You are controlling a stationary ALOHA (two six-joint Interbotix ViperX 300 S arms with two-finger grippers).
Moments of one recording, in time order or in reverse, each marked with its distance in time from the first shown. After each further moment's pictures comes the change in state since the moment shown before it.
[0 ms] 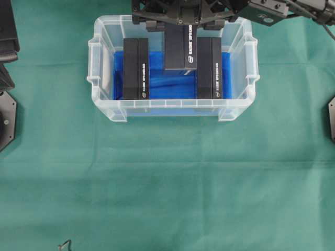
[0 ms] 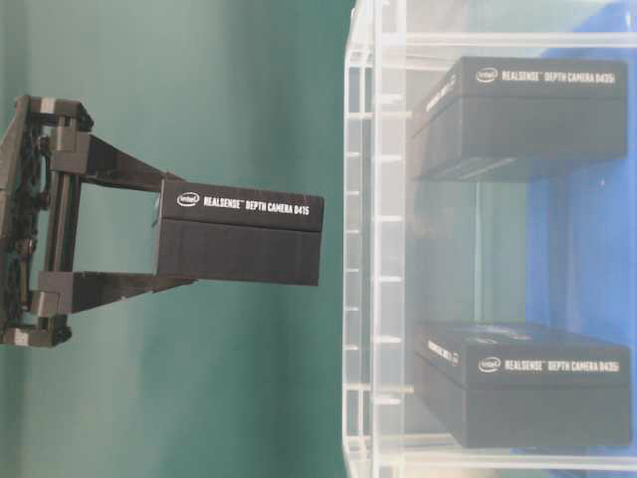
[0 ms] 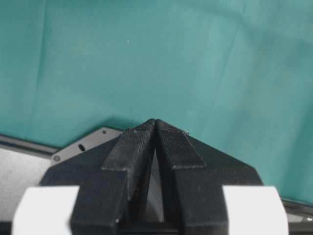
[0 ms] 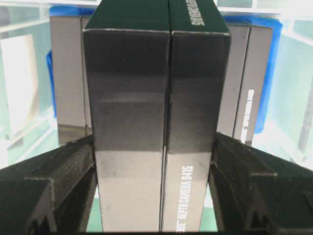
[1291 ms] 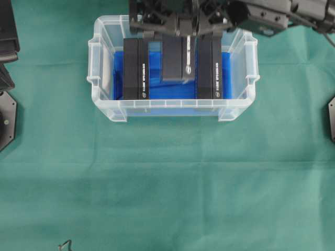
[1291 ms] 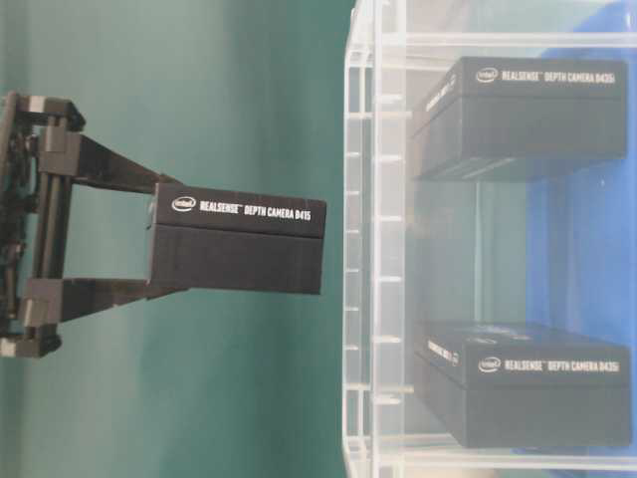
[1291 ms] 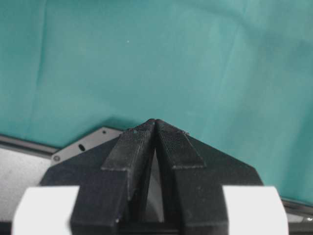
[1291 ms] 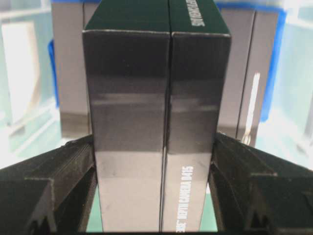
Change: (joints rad) left arm 0.000 0.000 0.000 0.000 0.000 -0.002; right arm 0.057 -0.002 0.000 -0.005 0.011 0.066
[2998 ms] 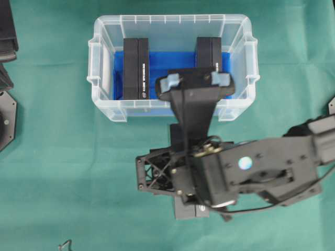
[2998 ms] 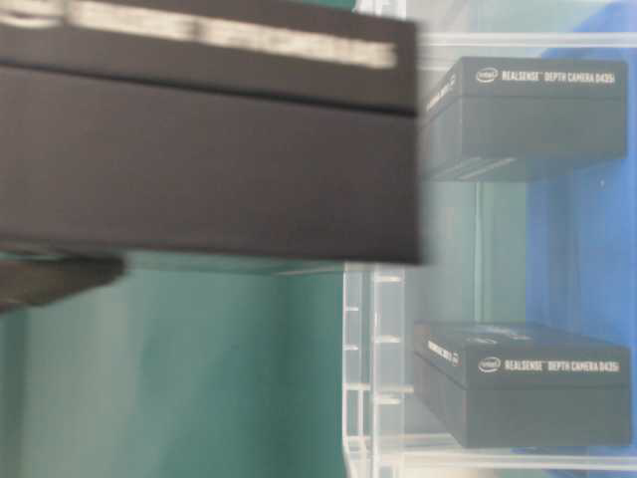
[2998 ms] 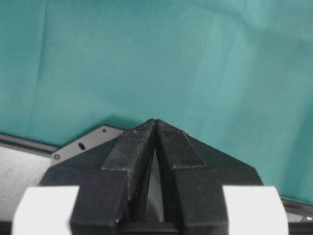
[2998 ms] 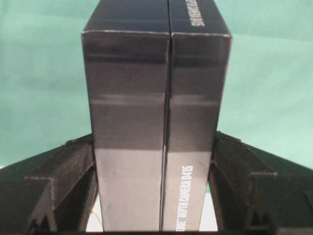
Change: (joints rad) left arm 0.000 -0.005 0.000 0.000 0.008 -0.002; right arm 0.442 0.032 0.020 -0.035 0.038 0.373
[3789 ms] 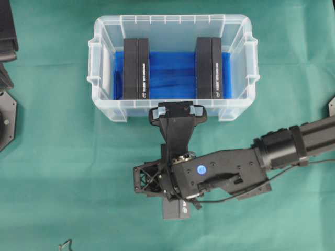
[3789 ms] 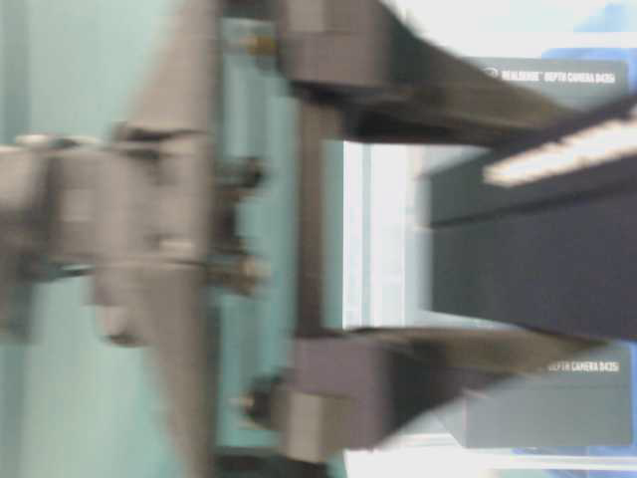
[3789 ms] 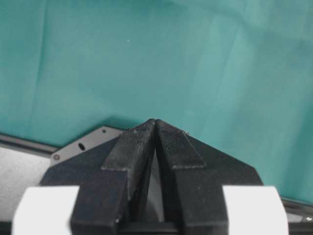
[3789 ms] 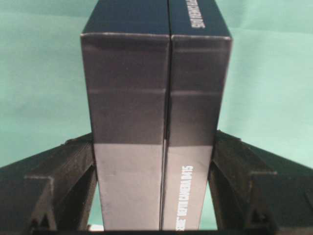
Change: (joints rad) left arm 0.000 0.000 0.000 0.000 -0.005 0.000; right arm -0.015 0.031 0.414 0.075 -0.502 0.074
